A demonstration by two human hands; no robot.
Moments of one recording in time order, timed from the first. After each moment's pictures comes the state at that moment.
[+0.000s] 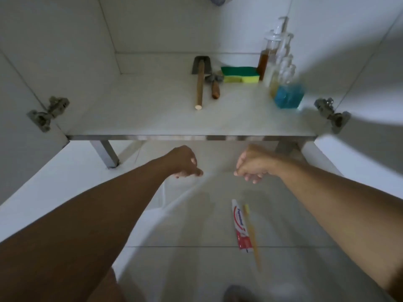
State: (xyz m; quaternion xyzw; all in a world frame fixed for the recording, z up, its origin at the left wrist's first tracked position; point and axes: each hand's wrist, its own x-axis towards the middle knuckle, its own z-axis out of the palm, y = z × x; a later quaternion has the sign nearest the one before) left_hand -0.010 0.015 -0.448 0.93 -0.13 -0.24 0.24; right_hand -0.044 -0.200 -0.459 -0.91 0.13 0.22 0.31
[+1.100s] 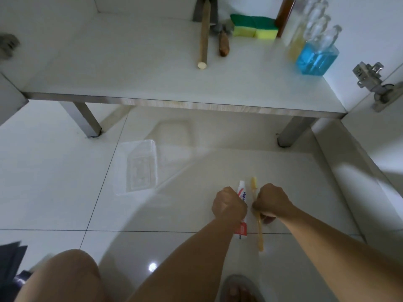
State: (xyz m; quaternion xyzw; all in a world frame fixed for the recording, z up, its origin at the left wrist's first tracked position) left_hand -0.089 -0.098 -0.632 0.89 0.09 -0.29 0.33; right_hand -0.100 -0.217 -0.624 -0.89 0.30 0.24 0.23
